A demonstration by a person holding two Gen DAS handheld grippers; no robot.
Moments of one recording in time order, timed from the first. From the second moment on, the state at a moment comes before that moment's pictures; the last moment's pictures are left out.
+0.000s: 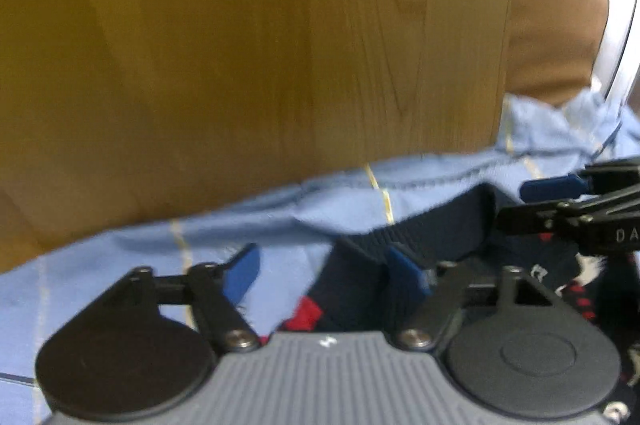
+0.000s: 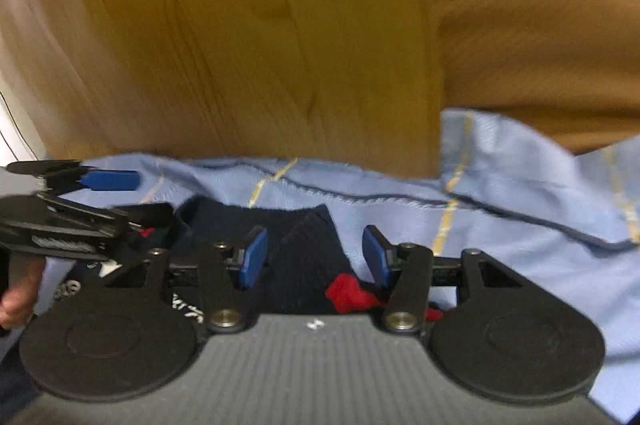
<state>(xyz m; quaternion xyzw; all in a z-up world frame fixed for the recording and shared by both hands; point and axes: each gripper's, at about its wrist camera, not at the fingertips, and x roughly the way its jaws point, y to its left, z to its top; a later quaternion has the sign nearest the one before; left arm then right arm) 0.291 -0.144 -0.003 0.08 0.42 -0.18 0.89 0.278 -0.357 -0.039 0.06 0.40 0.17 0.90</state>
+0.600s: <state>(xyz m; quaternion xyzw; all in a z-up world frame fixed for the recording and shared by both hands) 0.046 -0.051 0.085 -0.01 0.27 -0.26 0.93 0.030 -0.347 0.071 0.02 0.24 0.27 0.93</state>
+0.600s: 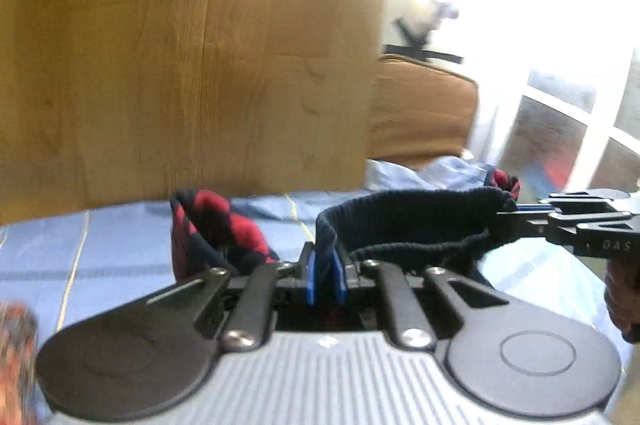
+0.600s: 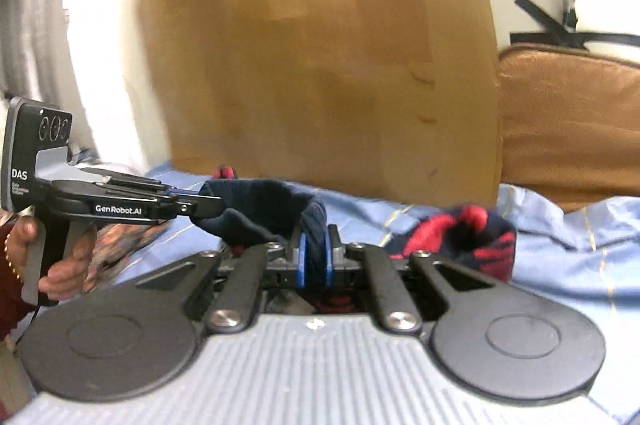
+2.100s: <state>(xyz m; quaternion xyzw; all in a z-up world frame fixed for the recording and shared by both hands) 0.010 -0.062 0.034 -0.13 0.33 -0.32 0.88 -0.095 -0.434 0.018 0.27 0.23 0.09 0.93</state>
